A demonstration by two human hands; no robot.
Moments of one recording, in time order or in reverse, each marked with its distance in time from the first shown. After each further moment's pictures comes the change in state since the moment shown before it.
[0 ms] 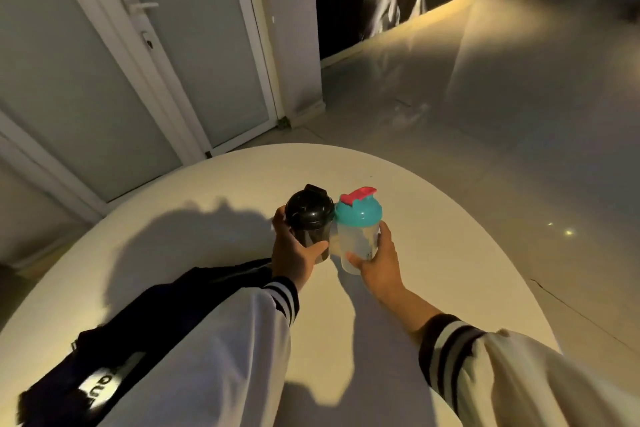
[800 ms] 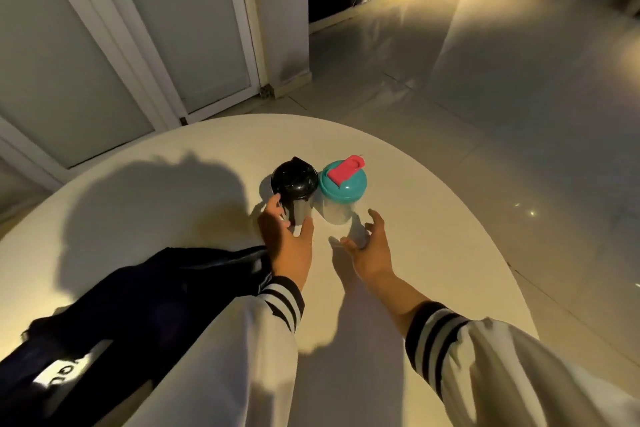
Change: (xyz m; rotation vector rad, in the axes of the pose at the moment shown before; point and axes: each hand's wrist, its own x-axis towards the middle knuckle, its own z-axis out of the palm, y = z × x) left_hand 0.000 -0.009 0.027 -0.199 0.162 0.010; right_hand 0.011 0.016 0.007 -0.107 -0.017 0.193
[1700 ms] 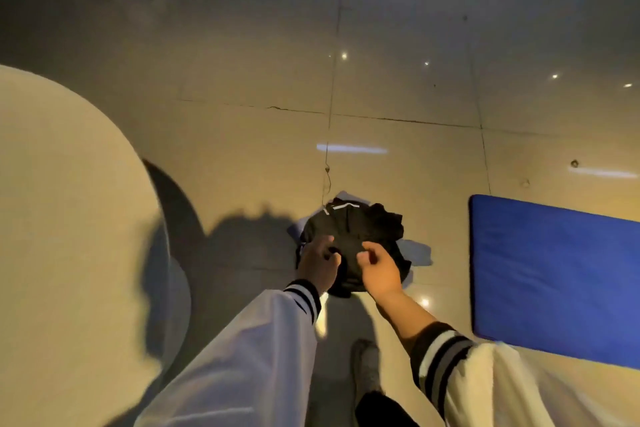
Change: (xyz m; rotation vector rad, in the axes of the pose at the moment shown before) left_hand -0.628 -0.096 0.331 0.650 -1.308 -0.215; right_hand -0.385 0.476 -0.427 0.194 0.532 0.676
